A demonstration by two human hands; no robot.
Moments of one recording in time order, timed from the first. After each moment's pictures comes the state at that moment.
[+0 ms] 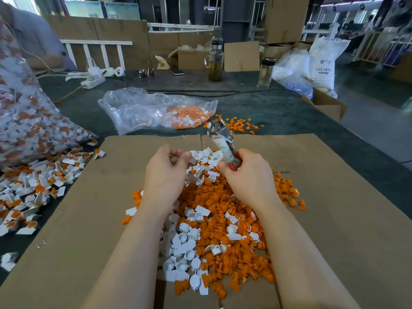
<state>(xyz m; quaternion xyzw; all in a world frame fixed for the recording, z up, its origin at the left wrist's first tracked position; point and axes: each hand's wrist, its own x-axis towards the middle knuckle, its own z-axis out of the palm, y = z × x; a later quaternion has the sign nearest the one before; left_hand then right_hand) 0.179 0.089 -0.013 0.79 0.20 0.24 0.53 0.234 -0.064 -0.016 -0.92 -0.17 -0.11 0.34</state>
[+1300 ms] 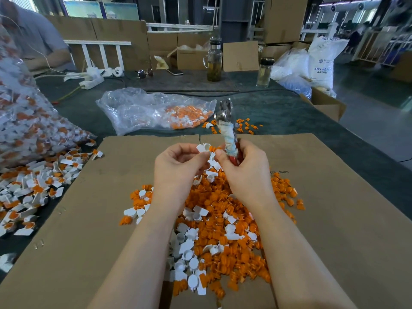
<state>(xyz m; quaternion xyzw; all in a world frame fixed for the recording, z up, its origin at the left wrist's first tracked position) 0.176 0.067 -0.005 0.65 0.12 0.25 0.71 0.221 -0.060 -0.007 -0.82 -0.19 -0.14 0.53</state>
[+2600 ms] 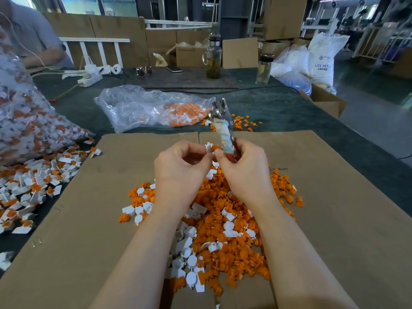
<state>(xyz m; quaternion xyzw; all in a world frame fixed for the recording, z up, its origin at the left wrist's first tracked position) 0.173 0.057 -0.005 0.76 0.11 0.33 0.55 0.222 -0.060 -0.007 -0.83 -0.19 -0.14 0.51</state>
